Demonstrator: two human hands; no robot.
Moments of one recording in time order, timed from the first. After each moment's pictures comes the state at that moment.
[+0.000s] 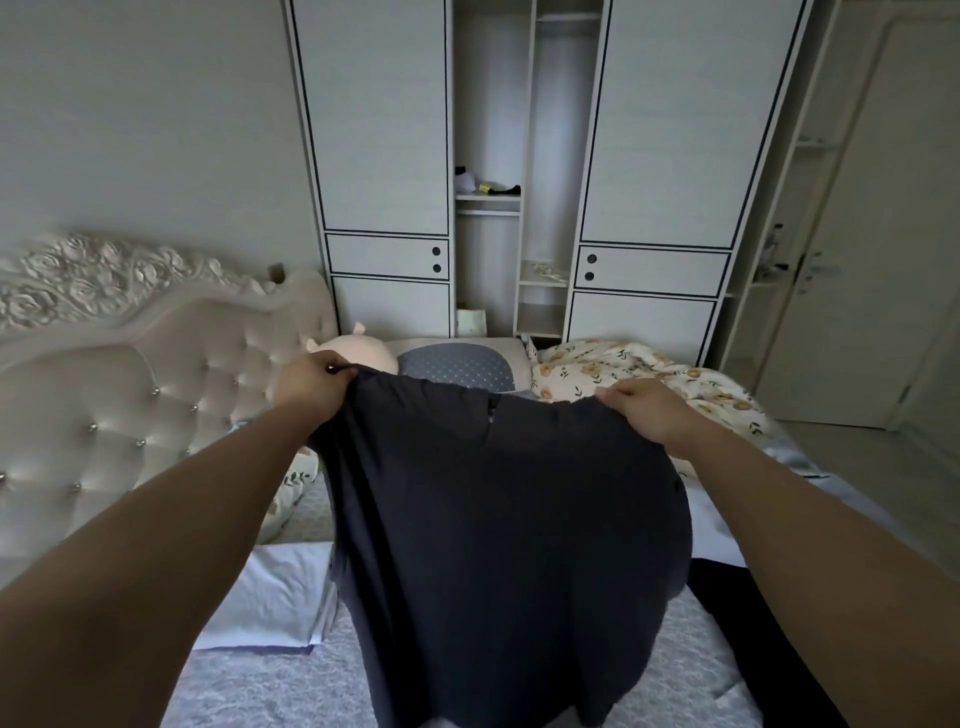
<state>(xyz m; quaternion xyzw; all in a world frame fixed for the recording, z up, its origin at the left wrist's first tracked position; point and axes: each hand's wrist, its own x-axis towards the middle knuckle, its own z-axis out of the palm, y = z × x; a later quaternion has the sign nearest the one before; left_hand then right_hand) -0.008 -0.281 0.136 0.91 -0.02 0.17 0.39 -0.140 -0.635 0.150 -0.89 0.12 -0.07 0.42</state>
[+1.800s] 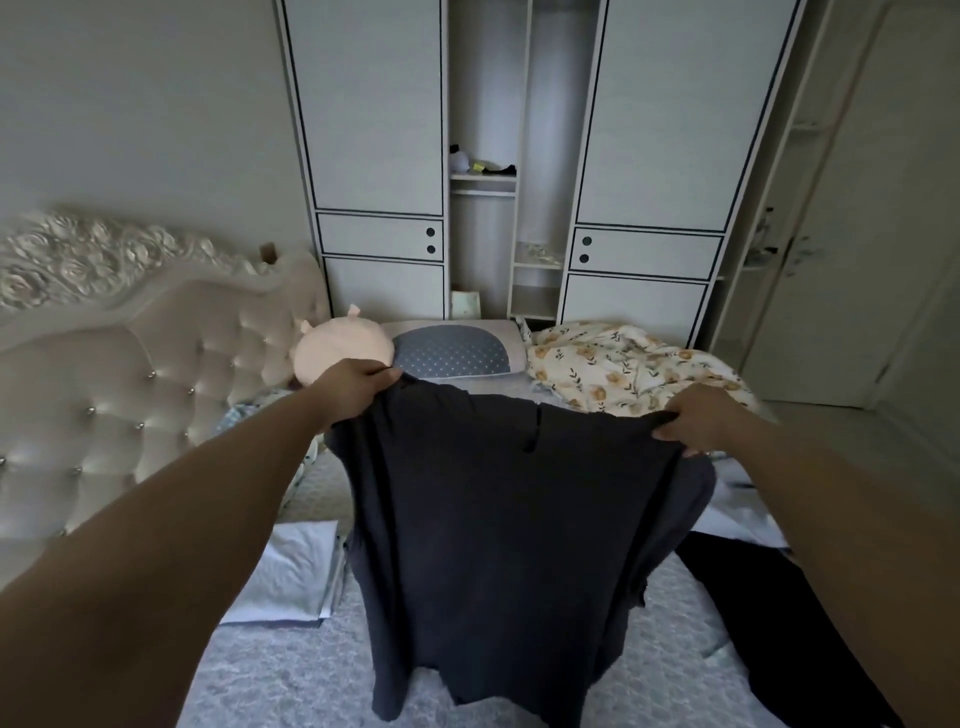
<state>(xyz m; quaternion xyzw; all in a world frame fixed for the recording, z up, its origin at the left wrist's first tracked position) -0.034 -0.278 0.137 0.92 -0.15 -0.02 0.37 -0.175 -0.648 0.155 -0.97 0.19 0.04 0.14</state>
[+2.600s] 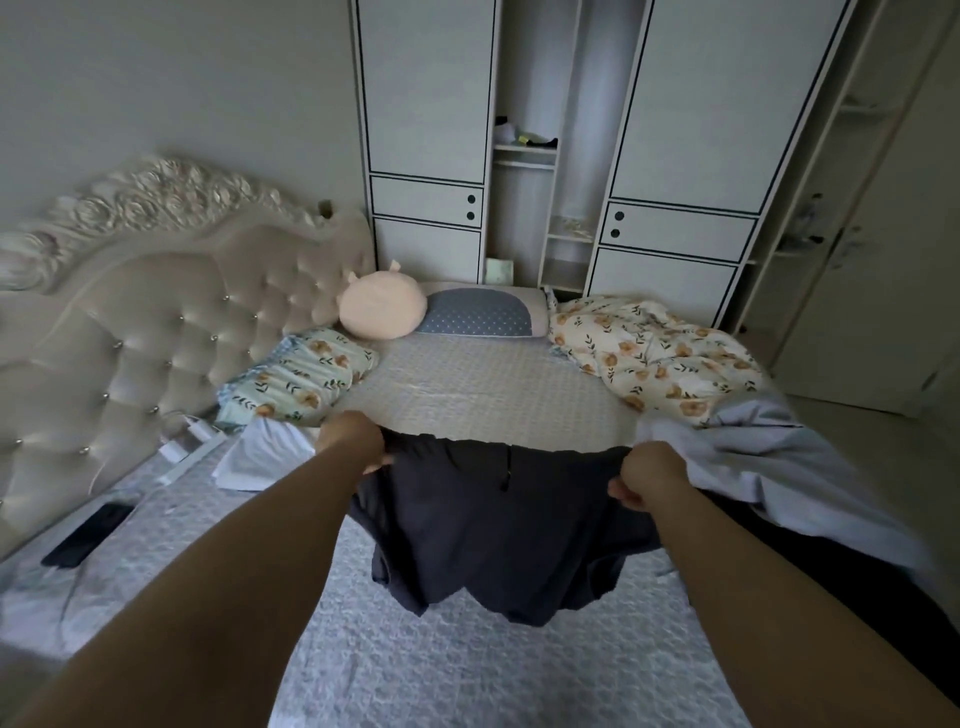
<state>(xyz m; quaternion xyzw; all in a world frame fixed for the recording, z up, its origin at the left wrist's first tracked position) -0.275 -0.303 0.063 0.96 0.11 -0.05 0.26 -0.346 -0.603 0.078 -0.73 0.44 0.04 0.51</state>
